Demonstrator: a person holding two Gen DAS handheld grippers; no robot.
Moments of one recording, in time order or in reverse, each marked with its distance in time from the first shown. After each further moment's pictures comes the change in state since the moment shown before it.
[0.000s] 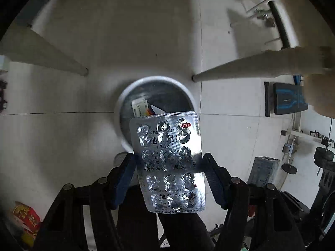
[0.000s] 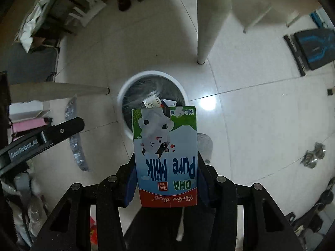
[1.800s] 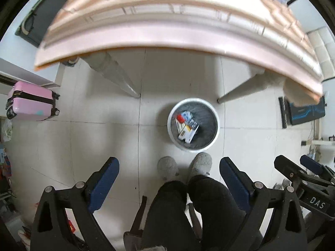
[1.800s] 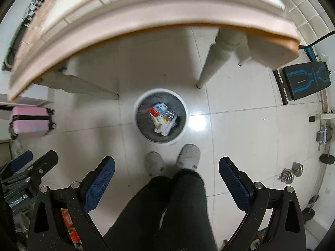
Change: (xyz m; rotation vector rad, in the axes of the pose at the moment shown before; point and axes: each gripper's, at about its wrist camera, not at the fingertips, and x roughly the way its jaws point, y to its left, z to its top) left arm -0.225 -0.012 -0.120 -0.003 -0.262 0.248; right arm -0.175 0.081 -0.043 -0.157 -0.144 -0.090
